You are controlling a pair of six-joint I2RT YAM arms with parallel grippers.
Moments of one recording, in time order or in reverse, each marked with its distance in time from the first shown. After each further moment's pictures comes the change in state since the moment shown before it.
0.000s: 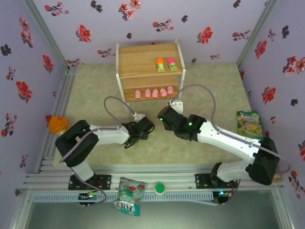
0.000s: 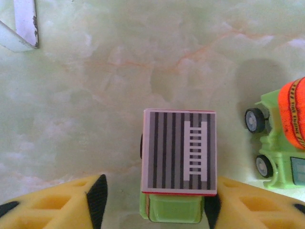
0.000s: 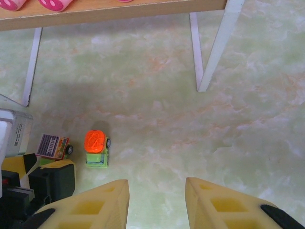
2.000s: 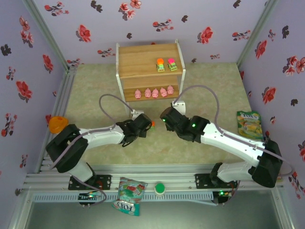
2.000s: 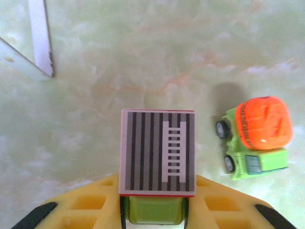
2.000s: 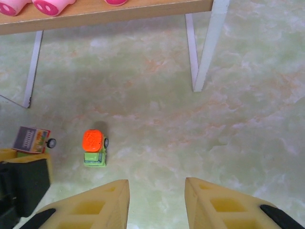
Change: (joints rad) left arm 0.013 -0.127 -0.005 -0.028 0.025 0.049; right arm -0.008 -0.048 -0.029 -0.001 0.001 0.001
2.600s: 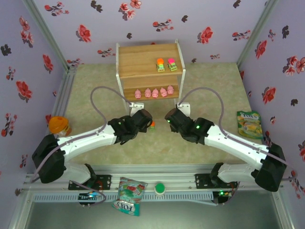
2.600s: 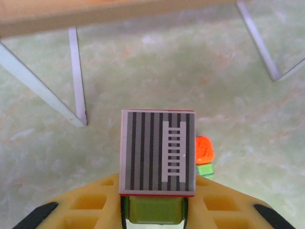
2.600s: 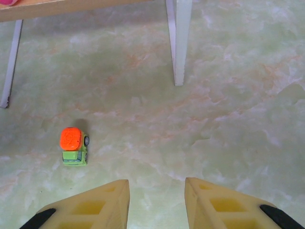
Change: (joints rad) left arm -0.084 -0.174 0.175 -0.237 -0.137 0.000; right arm -0.041 -0.061 -0.072 0.003 -0.006 0.000
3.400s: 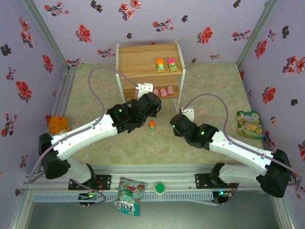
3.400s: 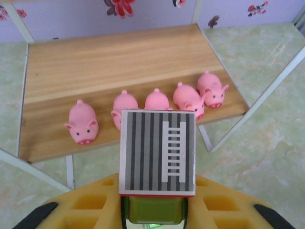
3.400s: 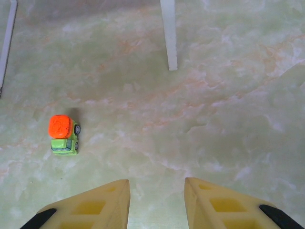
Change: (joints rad) left arm -0.064 0.086 0.459 -0.183 -0.119 0.068; right arm -0.009 -0.098 -0.138 0.068 -0.029 0.012
